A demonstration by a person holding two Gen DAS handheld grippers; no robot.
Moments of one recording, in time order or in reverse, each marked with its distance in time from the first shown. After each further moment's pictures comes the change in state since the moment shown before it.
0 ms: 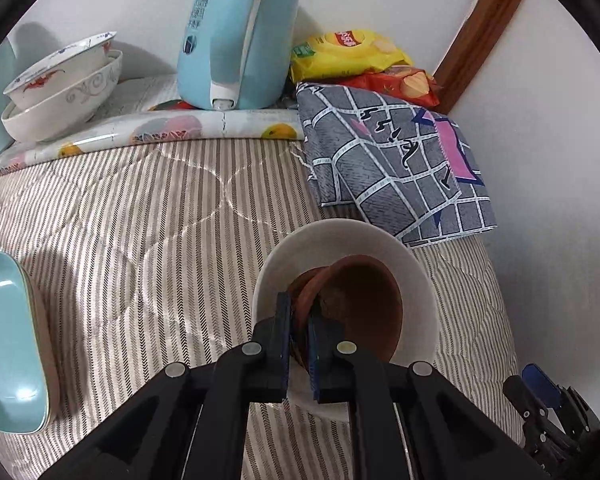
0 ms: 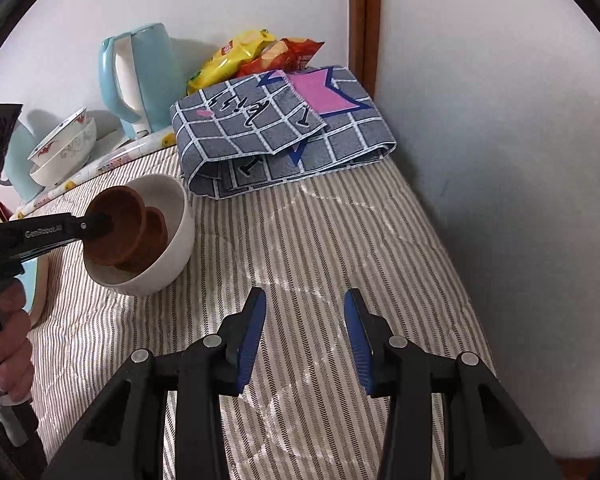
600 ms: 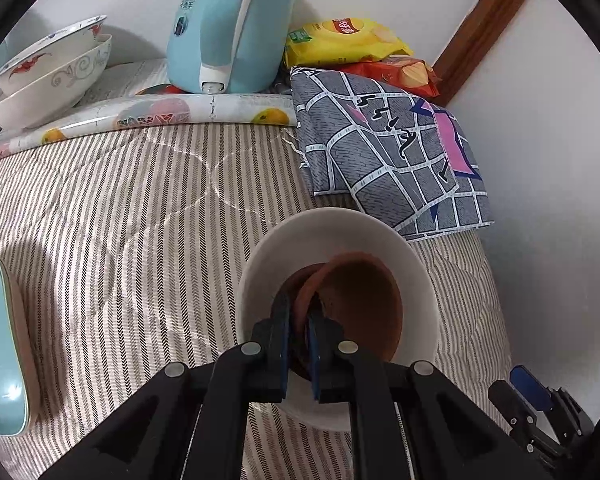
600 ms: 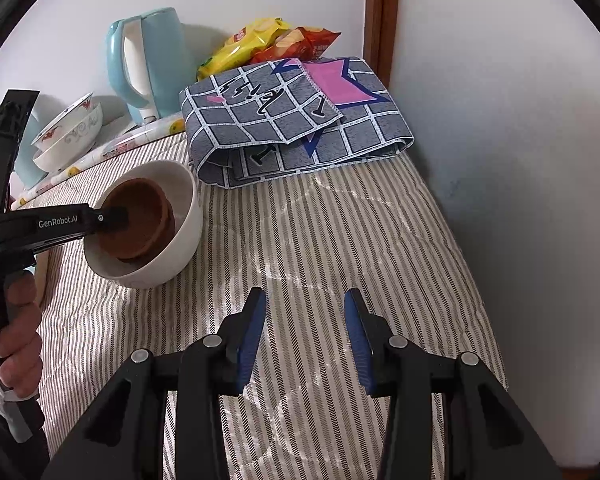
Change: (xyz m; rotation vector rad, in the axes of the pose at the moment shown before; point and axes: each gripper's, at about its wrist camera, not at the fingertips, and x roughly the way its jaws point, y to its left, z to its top) left arm 0.012 -0.003 0.000 0.004 0.030 -0.031; right arm 0.009 0.008 0.001 -0.037 0.028 0.014
